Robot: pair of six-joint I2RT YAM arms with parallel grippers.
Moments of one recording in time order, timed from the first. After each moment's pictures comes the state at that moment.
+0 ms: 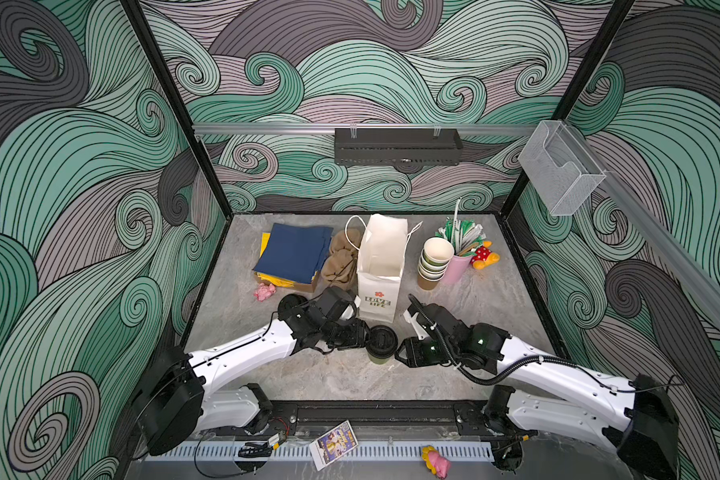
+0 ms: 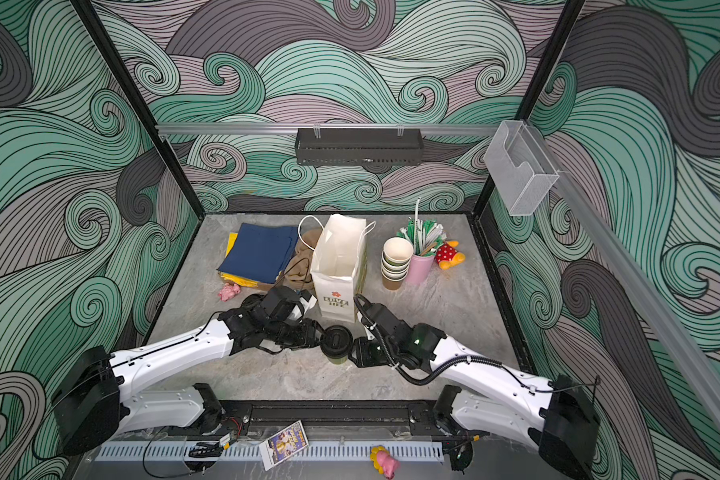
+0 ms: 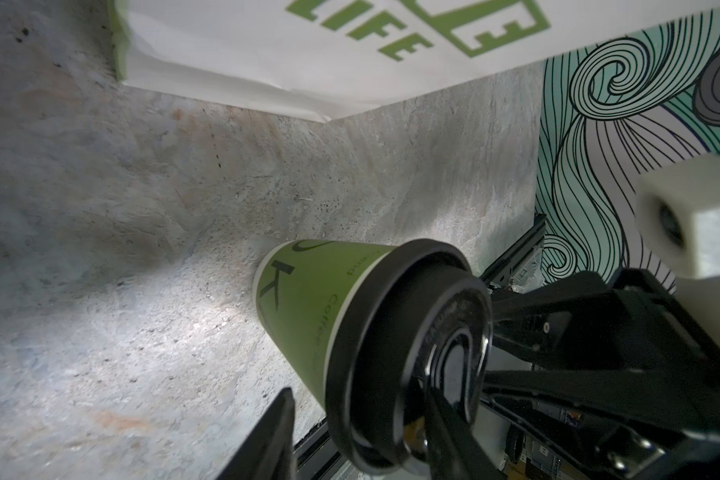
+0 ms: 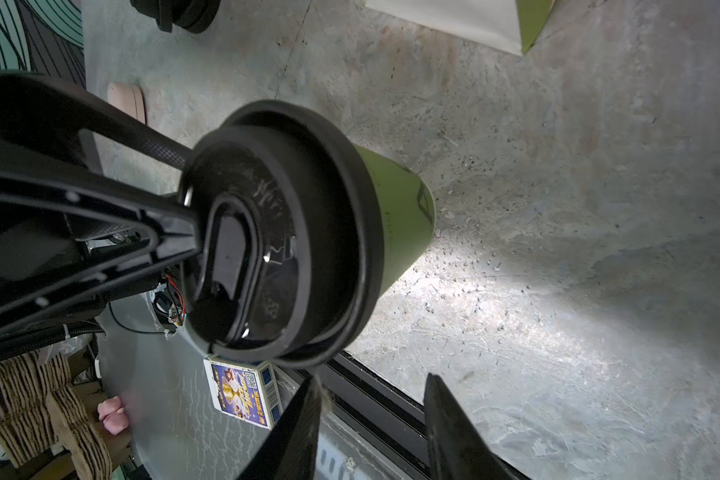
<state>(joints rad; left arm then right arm) -0.82 1.24 0.72 -0.38 0.40 -0.83 0.94 1.04 0.68 -0.61 -0.23 0.78</state>
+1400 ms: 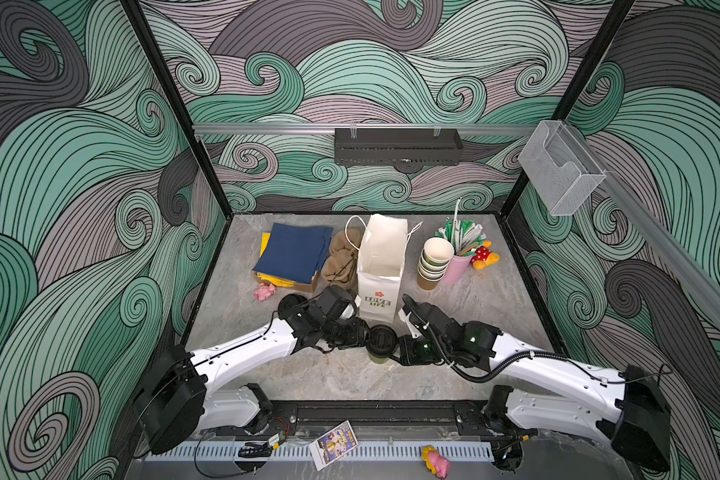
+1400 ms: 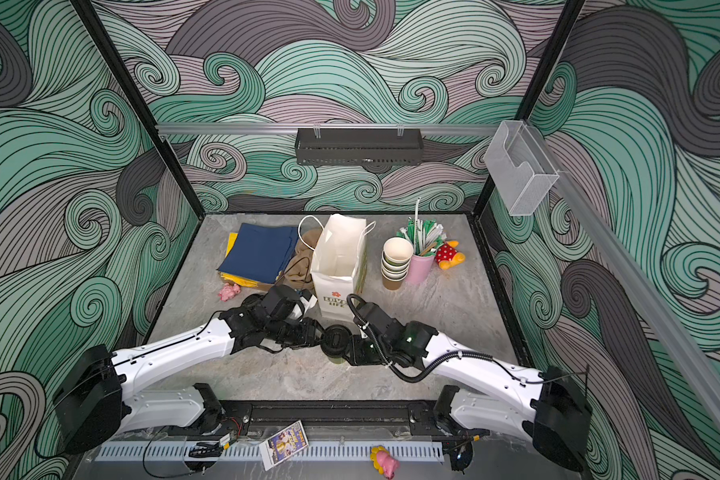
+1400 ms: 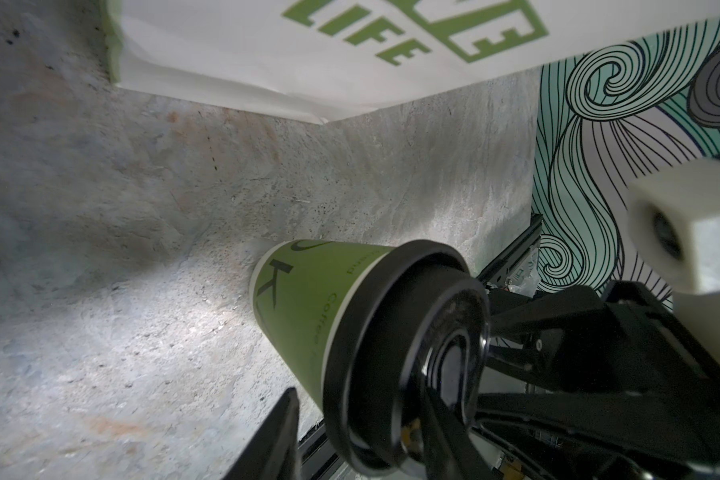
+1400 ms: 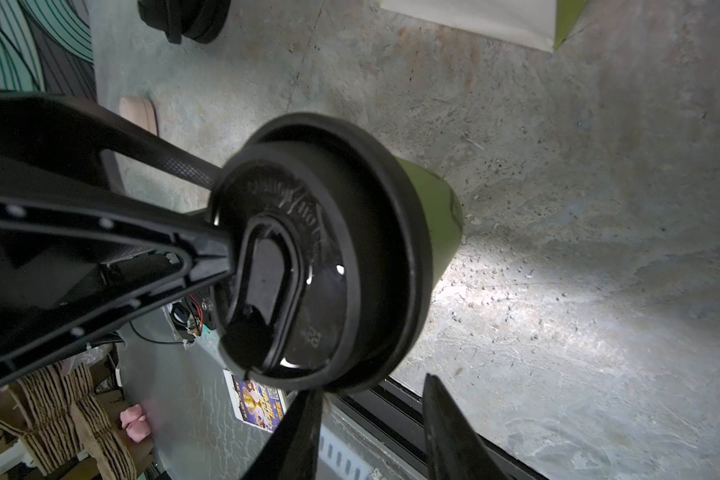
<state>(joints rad) -0.81 1.25 0.72 -0.37 0.40 -0.83 0.97 1.07 0.69 -0.57 -0.21 0.86</state>
